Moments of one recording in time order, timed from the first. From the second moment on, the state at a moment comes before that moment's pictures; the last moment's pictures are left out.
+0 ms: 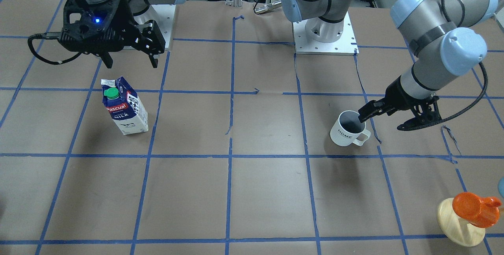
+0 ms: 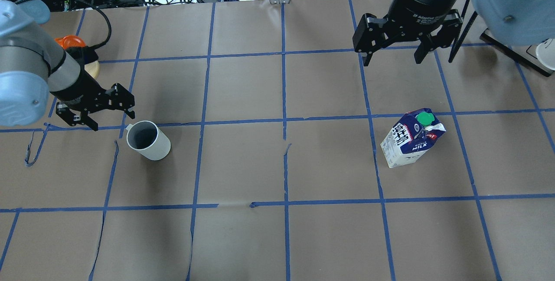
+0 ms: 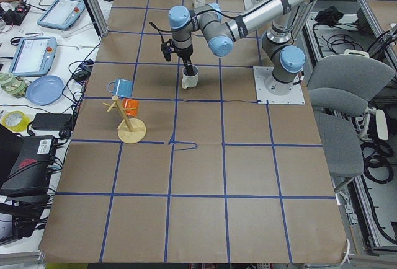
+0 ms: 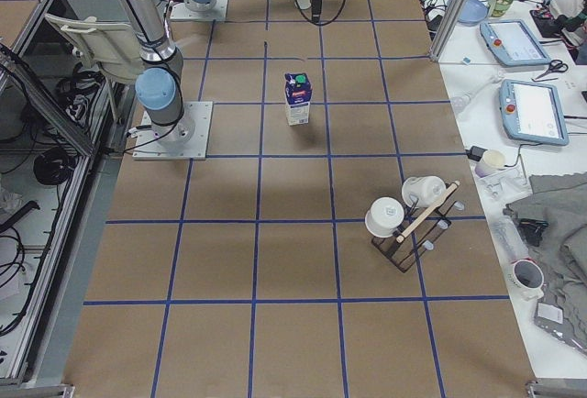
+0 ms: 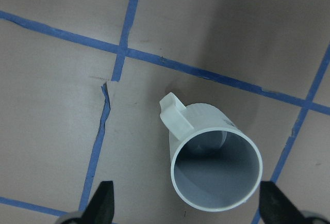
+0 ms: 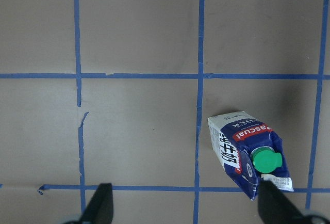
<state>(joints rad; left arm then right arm) -1.22 -1.69 -1.92 -1.23 1.54 0.06 1.64 -1.57 1.51 -1.55 -1.55 0.06</state>
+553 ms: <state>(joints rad) -1.21 -1.78 -1.94 -1.19 1.54 0.05 1.64 -1.57 1.51 -1.55 -1.55 0.06</state>
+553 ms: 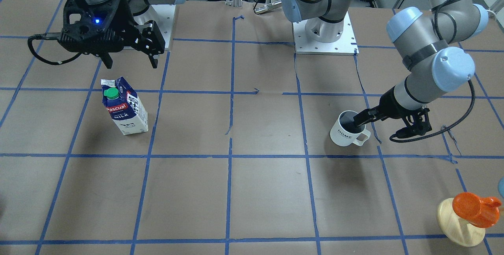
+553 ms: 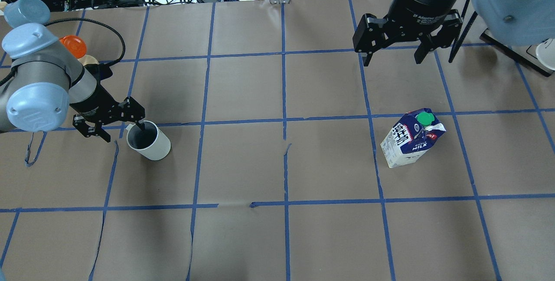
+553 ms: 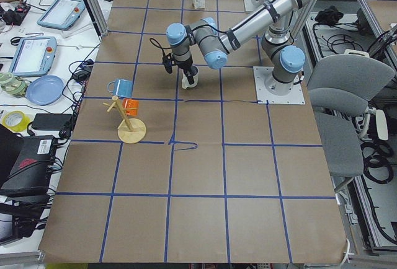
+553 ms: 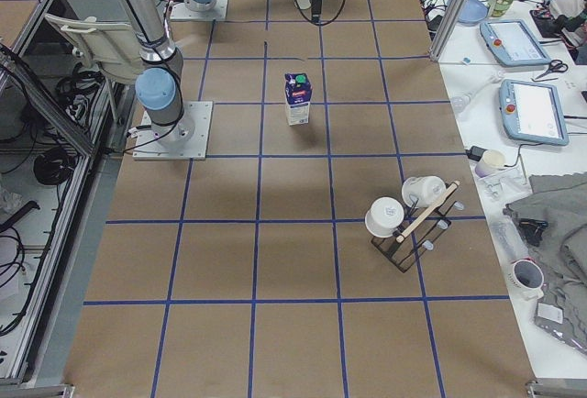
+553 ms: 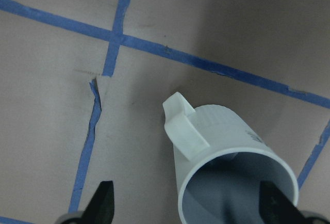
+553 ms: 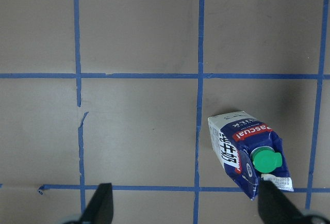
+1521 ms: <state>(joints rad) -1.25 -1.81 -1.85 -1.21 1.51 -0.07 1.64 -1.57 1.51 -1.54 -1.55 0.06</state>
